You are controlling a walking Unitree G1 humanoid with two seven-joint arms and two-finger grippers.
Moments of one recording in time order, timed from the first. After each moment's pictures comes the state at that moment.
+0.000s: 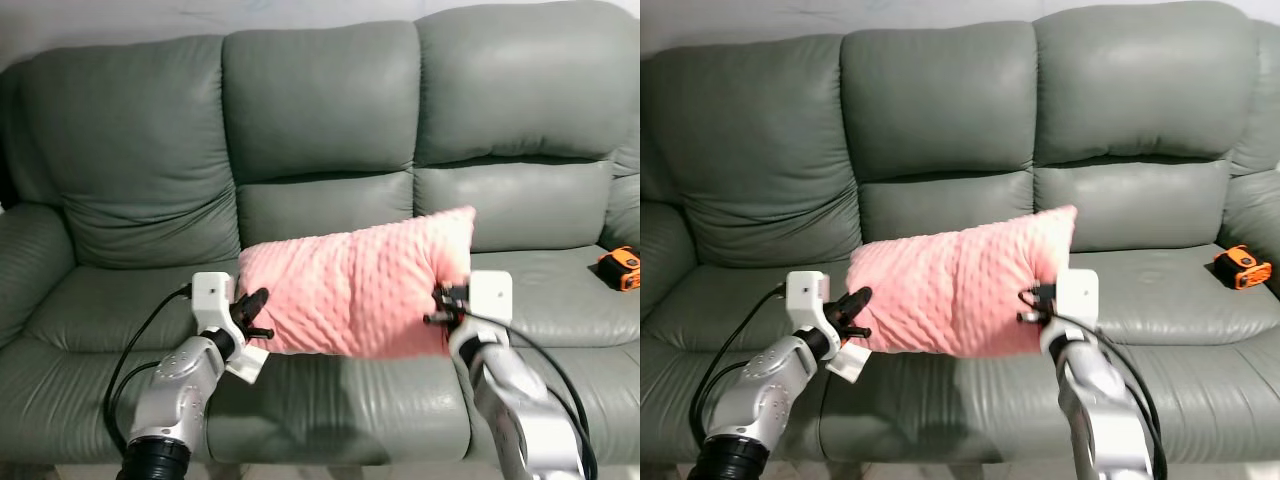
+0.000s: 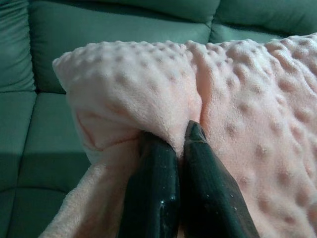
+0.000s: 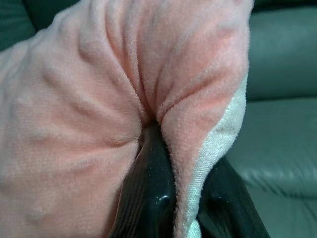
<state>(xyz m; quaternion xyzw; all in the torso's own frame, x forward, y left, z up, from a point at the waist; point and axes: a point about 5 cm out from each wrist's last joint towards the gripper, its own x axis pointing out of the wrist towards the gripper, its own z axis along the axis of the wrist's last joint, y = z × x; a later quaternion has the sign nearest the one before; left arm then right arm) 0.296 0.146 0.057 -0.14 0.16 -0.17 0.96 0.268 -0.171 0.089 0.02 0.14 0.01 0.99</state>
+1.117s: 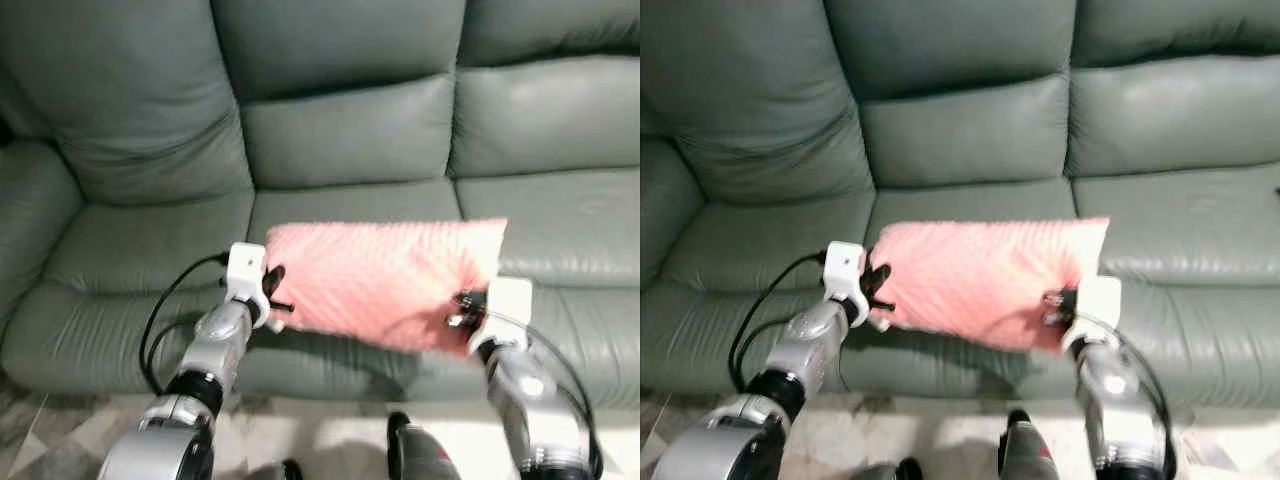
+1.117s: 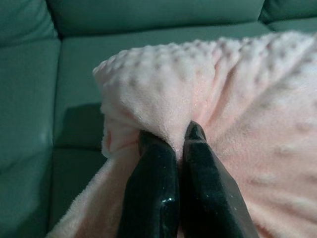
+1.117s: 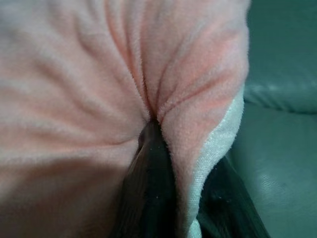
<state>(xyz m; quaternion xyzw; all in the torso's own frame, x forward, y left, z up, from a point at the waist) 0.346 0.117 0.062 -0.04 0.15 -0.15 0.98 0.294 -0.214 0.070 -0.01 0.14 -0.06 0.99</state>
